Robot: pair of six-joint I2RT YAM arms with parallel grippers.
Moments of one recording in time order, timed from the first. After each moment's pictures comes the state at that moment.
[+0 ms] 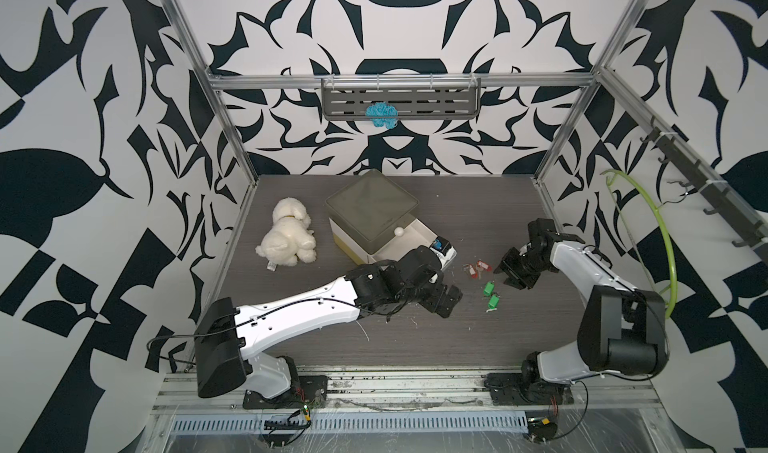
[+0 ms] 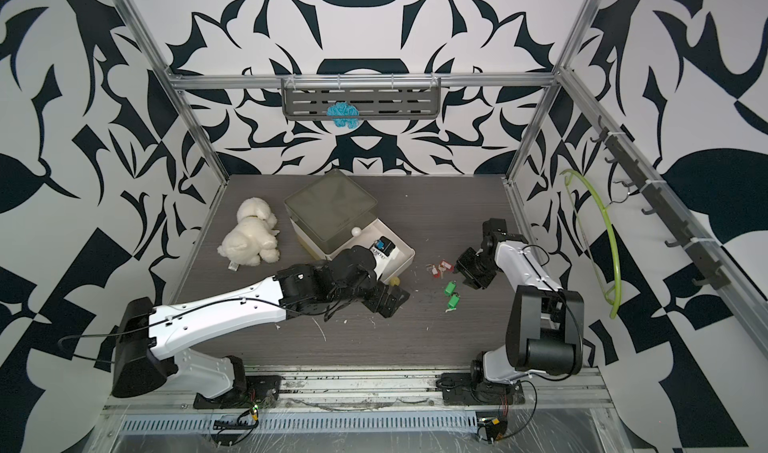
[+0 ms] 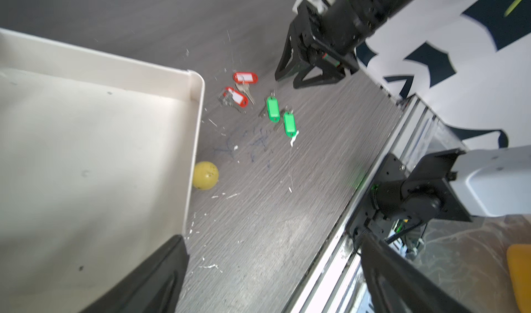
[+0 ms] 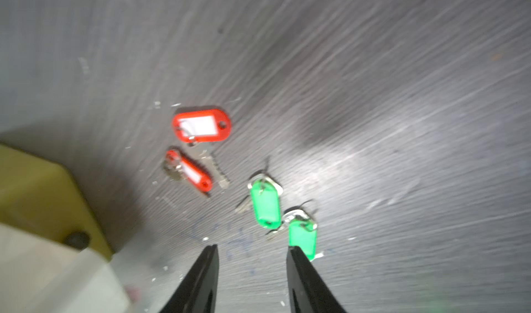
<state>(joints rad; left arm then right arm) -1.19 1.41 1.21 -0.47 -0.05 -0.44 -0.14 1.46 0.95 -0.85 -0.37 0.65</state>
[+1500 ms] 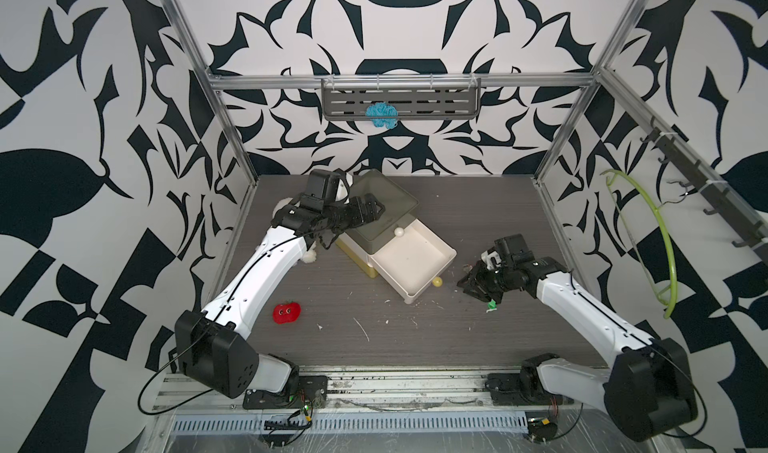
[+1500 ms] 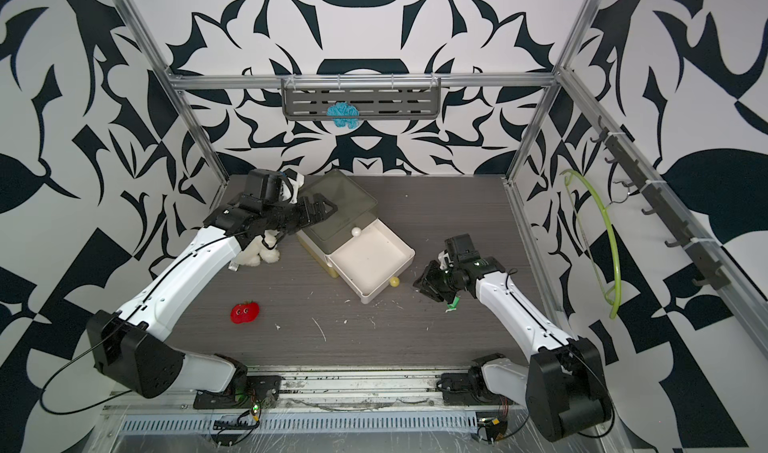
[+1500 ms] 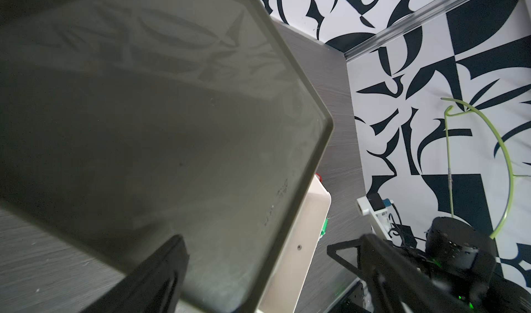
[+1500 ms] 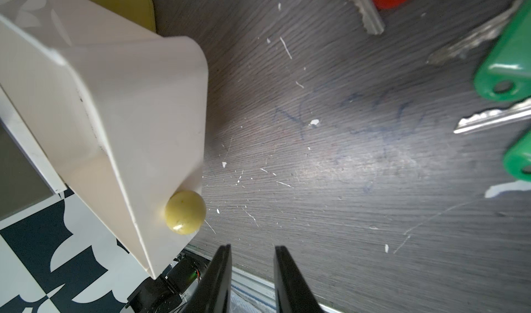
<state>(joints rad) -0.42 1.44 1.38 -0.64 0.38 -0.63 0.25 1.20 0.75 -0.68 -0.53 0.89</state>
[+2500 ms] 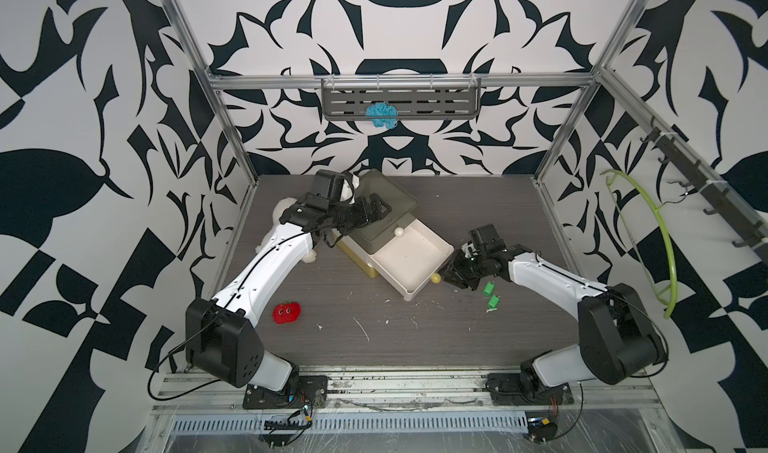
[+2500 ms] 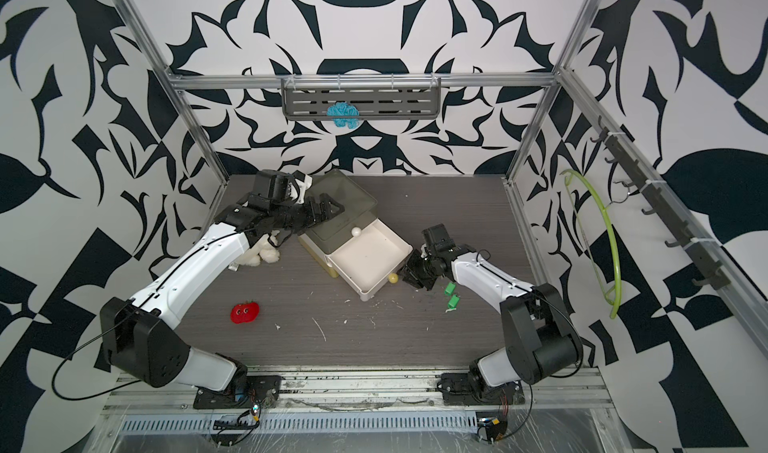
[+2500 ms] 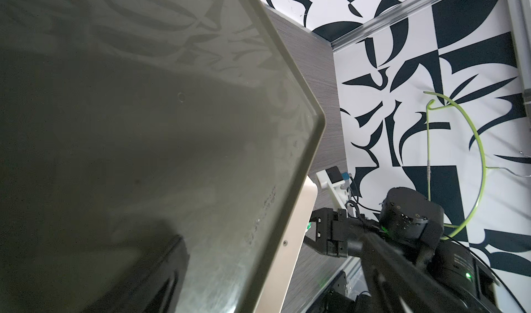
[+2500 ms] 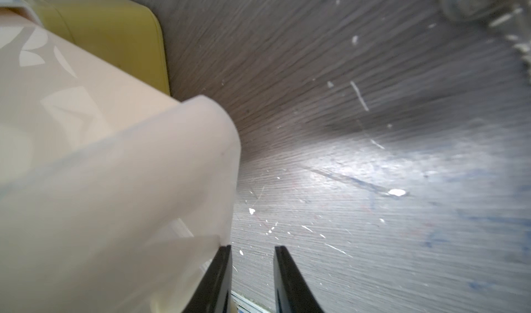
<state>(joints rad) -0.42 1.47 1.35 -0.56 0.45 -0.66 0.37 1.46 0.84 -0.43 -0.49 1.06</state>
